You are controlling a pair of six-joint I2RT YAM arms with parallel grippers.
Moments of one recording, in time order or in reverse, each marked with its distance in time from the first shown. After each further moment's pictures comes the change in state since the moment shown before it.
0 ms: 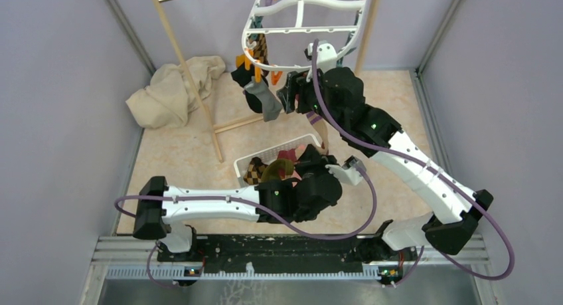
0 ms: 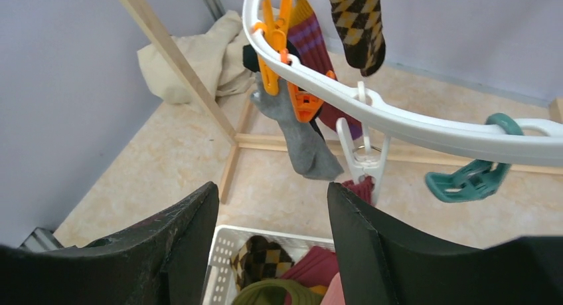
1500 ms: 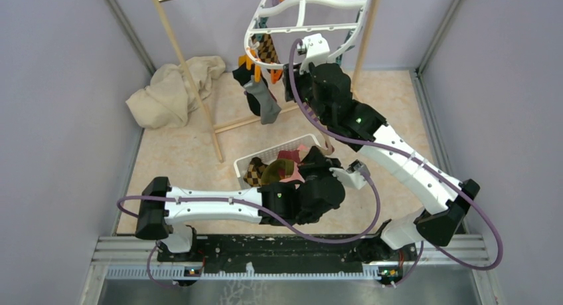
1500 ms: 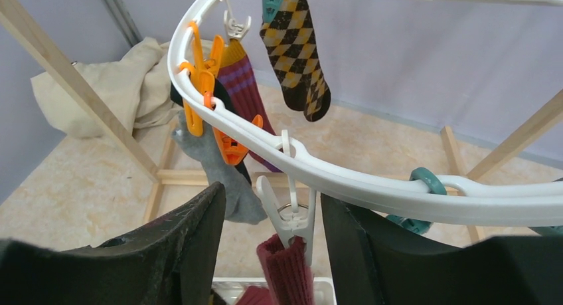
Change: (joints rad) left arm -0.018 0.019 0.017 0.009 0.011 0.030; right arm 0.008 0.087 0.027 0.099 0.220 -0.175
